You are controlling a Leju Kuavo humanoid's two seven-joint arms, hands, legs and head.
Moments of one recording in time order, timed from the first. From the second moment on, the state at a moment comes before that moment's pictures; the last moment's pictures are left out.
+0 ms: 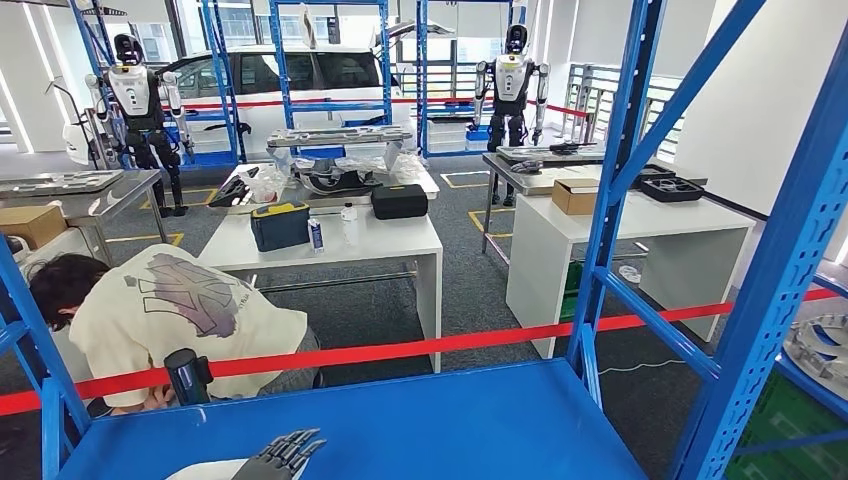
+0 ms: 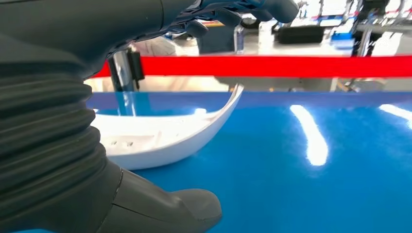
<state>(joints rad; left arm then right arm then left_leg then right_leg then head) -0.61 0.02 -0.40 -0.67 -1.07 0.11 -0.54 -0.06 0.15 -0.89 -0.20 0.84 0.41 -0.07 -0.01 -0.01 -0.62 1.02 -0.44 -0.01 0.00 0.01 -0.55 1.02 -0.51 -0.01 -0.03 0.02</state>
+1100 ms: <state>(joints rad) -0.66 0.07 -0.31 -0.45 -1.06 0.21 -0.34 -0.06 0.15 -0.90 -0.20 0.88 0.41 -0.06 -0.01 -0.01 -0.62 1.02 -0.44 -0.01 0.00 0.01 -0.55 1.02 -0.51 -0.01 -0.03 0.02</state>
